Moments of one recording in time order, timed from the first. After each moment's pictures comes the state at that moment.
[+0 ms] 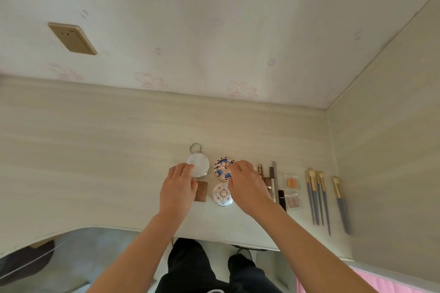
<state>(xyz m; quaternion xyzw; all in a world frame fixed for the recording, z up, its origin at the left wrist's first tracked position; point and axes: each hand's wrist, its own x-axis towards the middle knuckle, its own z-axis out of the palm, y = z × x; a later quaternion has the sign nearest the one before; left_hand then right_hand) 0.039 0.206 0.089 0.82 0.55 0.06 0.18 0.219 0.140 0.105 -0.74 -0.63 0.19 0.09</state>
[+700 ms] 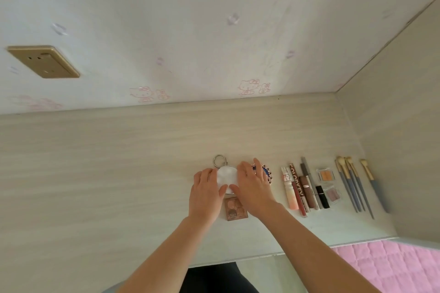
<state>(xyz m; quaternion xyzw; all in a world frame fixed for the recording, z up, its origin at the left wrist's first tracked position) 0.020 0.285 0.050 0.86 0.44 -0.01 0.26 0.143 0.215 0.067 -0.84 -0.49 0.23 -0.02</state>
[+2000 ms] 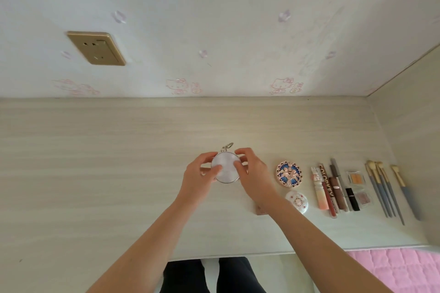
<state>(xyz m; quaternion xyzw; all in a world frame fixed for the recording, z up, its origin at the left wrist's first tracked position) -0.054 0.346 0.102 0.56 0.48 0.20 0.64 0.081 0.268 0.105 -0.80 -0.37 0.33 0.34</state>
